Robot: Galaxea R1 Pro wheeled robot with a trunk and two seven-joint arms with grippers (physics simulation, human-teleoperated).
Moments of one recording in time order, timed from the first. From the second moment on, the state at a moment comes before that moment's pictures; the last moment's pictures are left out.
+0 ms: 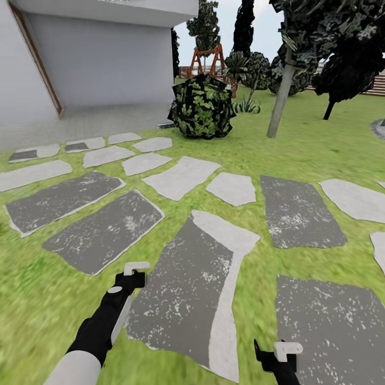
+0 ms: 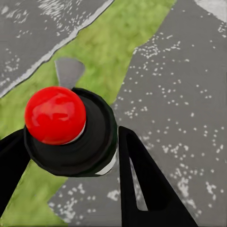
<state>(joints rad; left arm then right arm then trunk) -0.53 -0.07 0.04 -0.91 -0.05 0.31 0.09 -0.40 -0.05 -0.01 -0.18 0.00 -0.60 -0.01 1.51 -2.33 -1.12</state>
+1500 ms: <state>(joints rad) -0.53 -0.07 0.03 -0.90 -0.05 0.31 0.09 -0.40 -0.06 -0.01 -0.18 0.00 -0.60 -0.01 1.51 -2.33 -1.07</state>
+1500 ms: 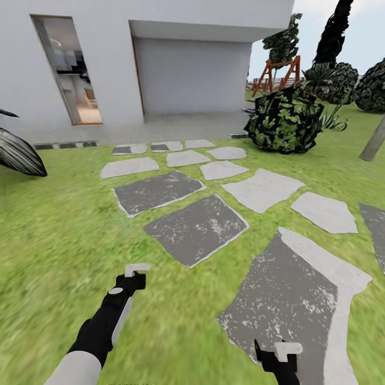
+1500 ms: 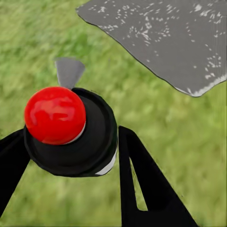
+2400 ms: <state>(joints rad) -0.53 -0.07 0.03 -0.90 -0.05 0.31 0.09 -0.40 -0.06 -0.01 -0.18 0.00 -0.60 -0.01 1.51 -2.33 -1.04</state>
